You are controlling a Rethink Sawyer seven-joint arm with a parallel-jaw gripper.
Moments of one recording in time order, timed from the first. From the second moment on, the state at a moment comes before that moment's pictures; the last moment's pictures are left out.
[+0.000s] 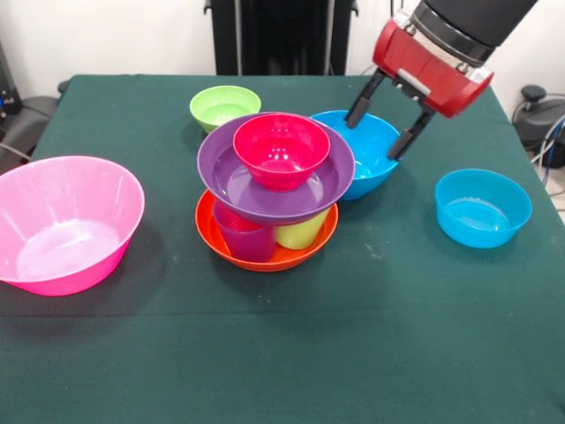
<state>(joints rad) 0.27 -0.37 -0.49 1.13 0.00 0.83 2.46</state>
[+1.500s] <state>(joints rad) 0.45 -0.18 -0.56 1.14 0.16 0.83 2.54</state>
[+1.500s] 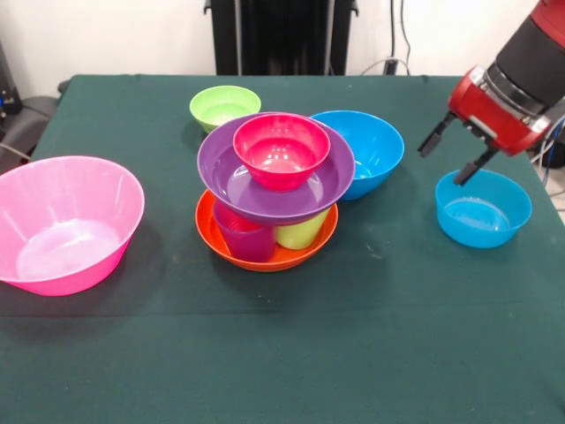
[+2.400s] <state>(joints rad) 0.49 -0.15 -0.63 1.16 0.16 0.83 2.58</state>
